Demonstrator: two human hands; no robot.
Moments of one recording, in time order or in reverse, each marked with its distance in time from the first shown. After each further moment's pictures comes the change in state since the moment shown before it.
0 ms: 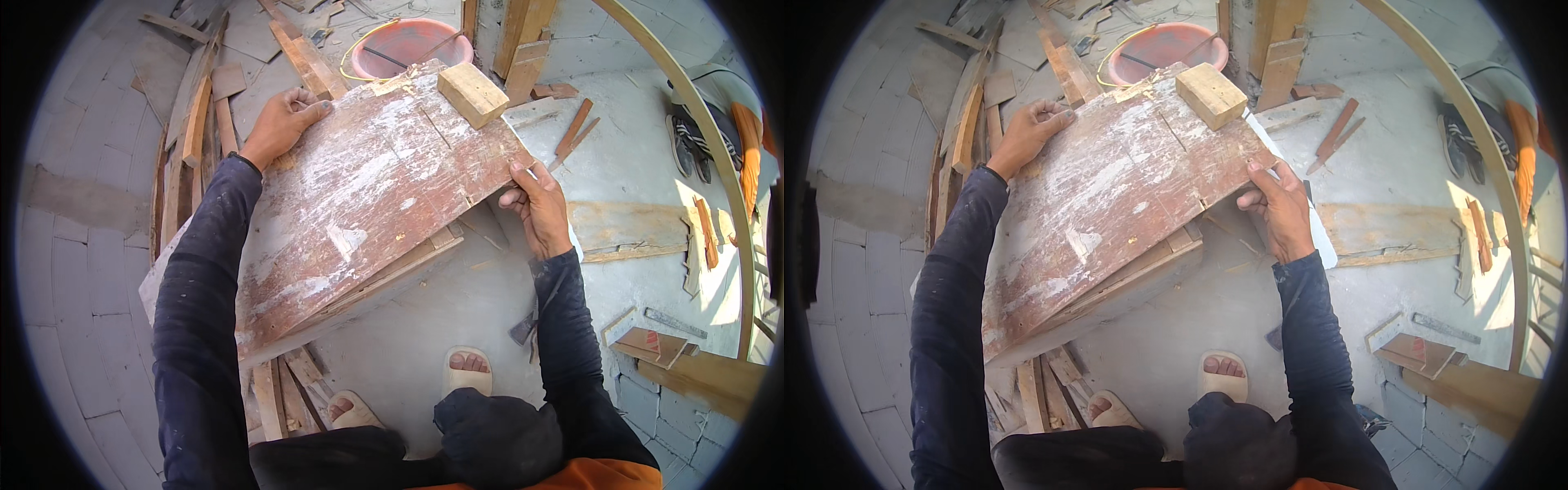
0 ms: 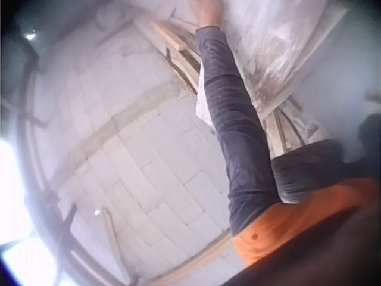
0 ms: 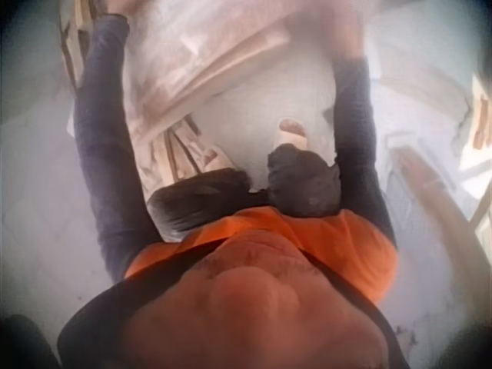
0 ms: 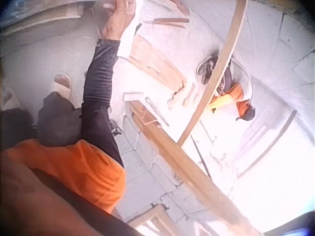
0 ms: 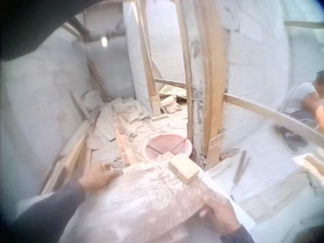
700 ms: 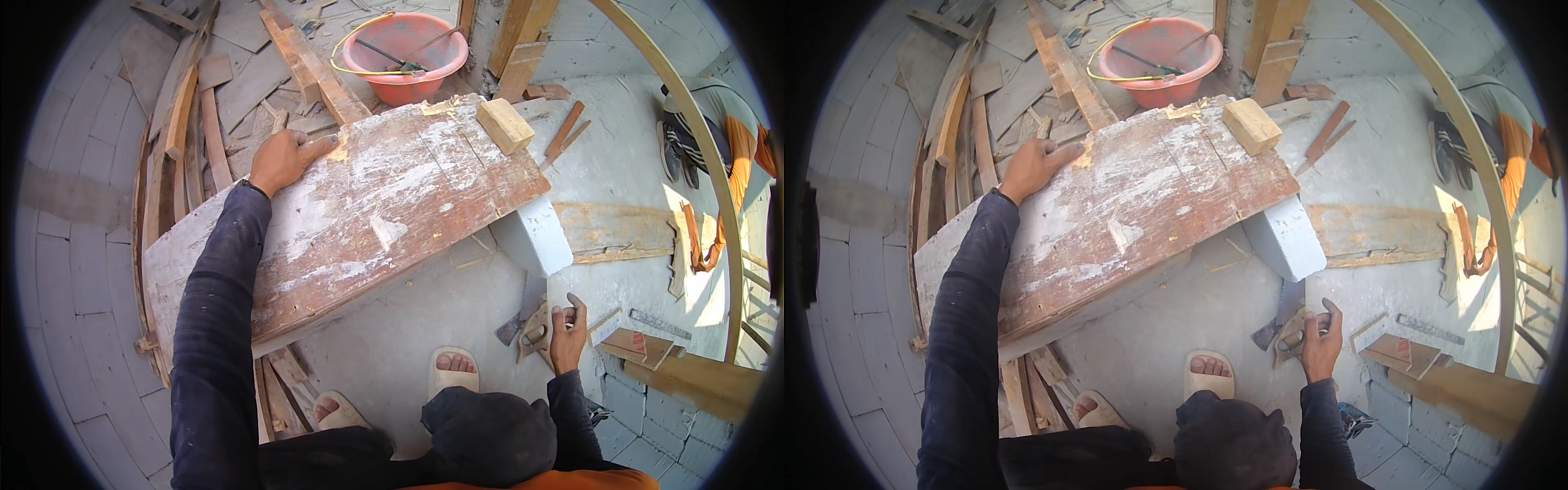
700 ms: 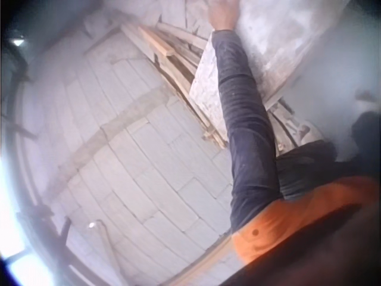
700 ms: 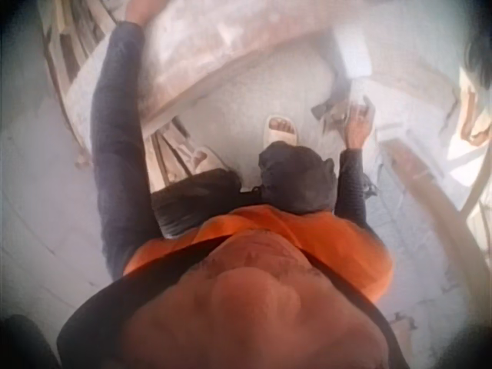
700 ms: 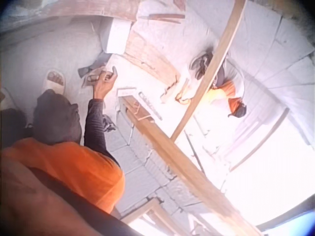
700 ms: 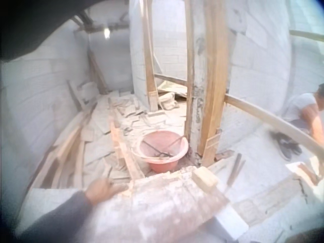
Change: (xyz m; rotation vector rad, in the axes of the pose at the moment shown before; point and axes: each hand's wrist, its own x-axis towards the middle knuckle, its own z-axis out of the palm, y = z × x) left_hand -0.031 -0.028 0.035 0.417 -0.108 -0.098; right_hand -0.198 0.086 -0.156 -0.965 0.490 0.059
